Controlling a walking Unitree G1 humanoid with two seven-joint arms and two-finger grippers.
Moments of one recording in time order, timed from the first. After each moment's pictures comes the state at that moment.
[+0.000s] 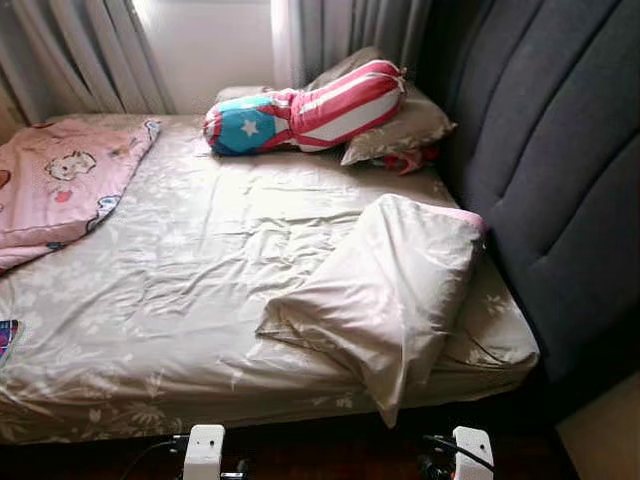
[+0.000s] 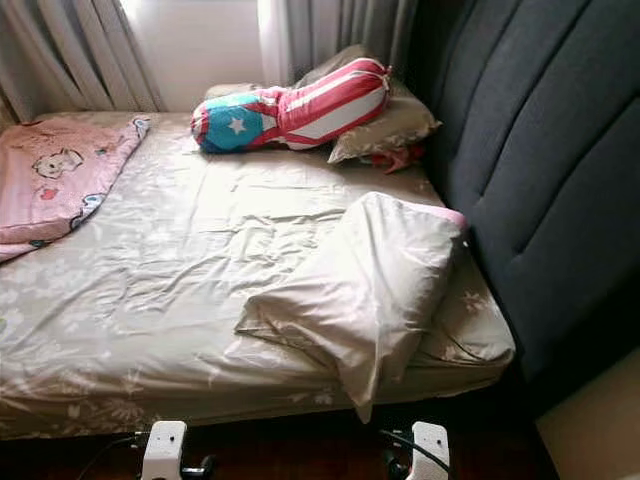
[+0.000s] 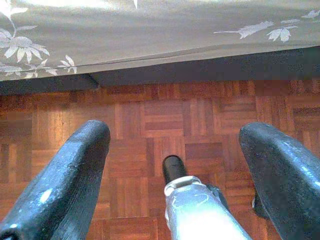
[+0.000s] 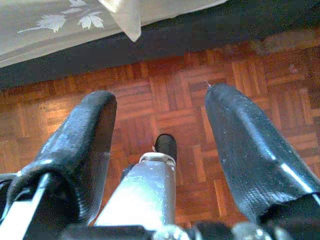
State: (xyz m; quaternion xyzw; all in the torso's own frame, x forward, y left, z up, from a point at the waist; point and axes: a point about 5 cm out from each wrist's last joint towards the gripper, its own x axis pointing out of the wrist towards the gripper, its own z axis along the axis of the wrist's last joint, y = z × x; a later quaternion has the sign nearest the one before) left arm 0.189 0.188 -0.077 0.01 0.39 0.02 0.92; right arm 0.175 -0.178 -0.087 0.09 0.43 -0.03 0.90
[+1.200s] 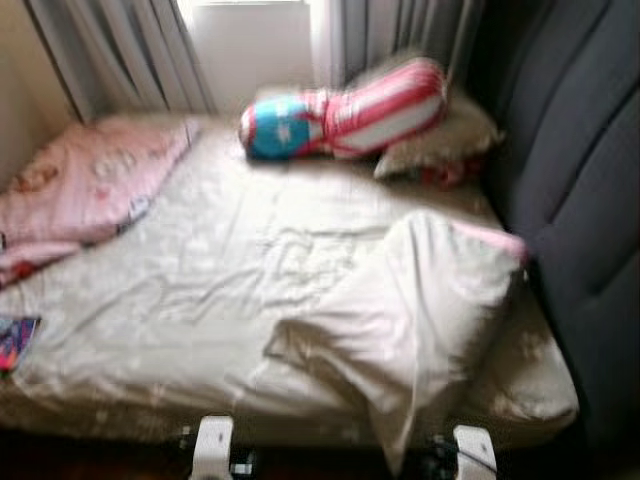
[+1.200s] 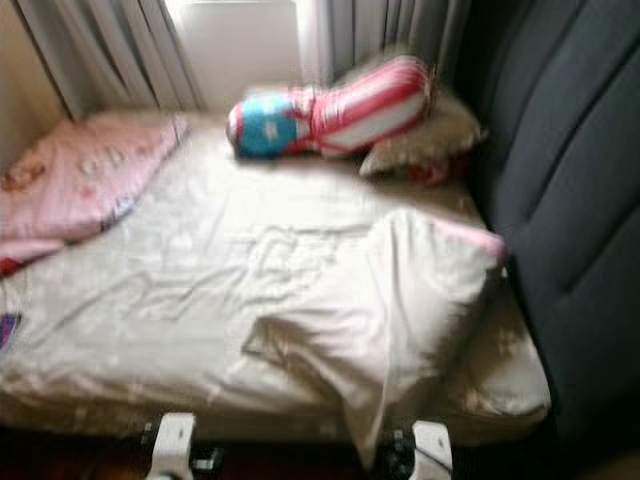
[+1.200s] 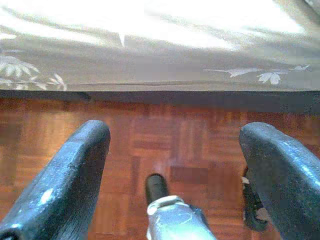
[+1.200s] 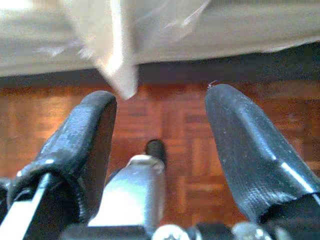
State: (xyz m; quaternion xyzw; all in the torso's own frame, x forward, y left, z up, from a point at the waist) left arm 0.197 0.181 -0.074 0.01 0.38 0.01 0.92; right arm 0.177 -0.179 -0.086 0.07 0.44 -0.02 0.90
